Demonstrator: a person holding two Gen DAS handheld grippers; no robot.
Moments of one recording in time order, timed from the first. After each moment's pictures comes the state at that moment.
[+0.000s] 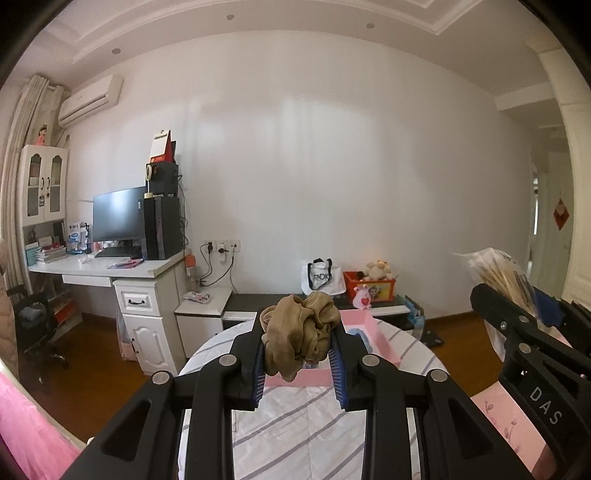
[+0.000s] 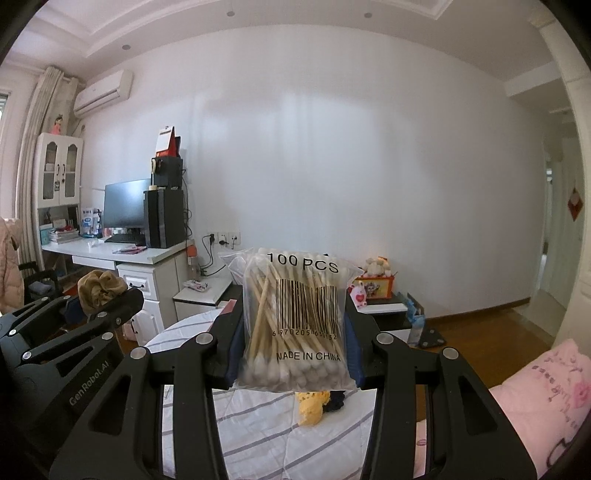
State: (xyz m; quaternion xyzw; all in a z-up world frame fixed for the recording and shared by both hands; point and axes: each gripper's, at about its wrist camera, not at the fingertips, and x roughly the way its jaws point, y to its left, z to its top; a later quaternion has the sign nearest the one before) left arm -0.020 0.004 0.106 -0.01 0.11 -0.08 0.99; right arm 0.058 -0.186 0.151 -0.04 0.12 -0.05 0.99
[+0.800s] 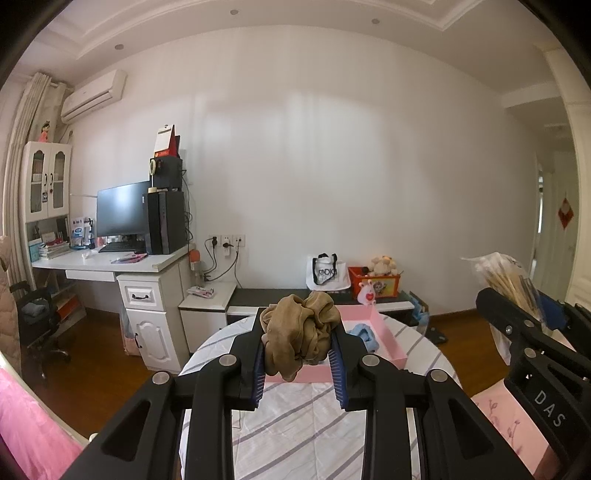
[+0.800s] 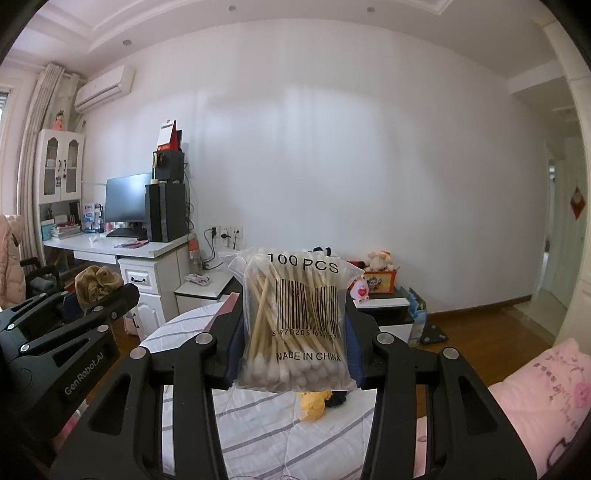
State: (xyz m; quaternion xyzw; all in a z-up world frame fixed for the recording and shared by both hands) left arm -0.003 -0.006 0.112 -0.01 0.13 -0.07 0.99; right arm 0.060 -0.190 0.149 -0.04 0.13 -0.05 0.99
